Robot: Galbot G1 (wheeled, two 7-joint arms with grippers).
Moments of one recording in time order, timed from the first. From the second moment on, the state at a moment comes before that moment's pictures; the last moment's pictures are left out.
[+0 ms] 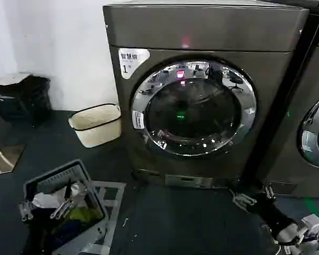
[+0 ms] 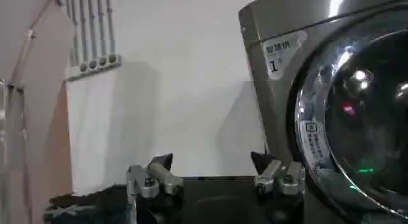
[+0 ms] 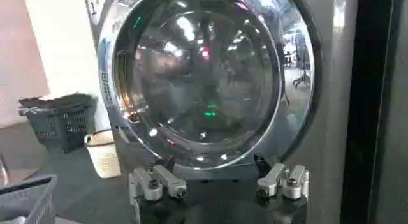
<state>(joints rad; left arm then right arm) 1.81 -1.43 -0.79 -2.34 -0.08 -0.22 -0.11 -1.45 1.17 0.78 2.25 0.48 -0.39 -0.28</state>
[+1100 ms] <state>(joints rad) 1.84 -1.44 -0.81 -2.38 -0.07 -0.24 -0.08 -0.86 0.99 0.25 1.92 0.56 -0.21 -0.26</state>
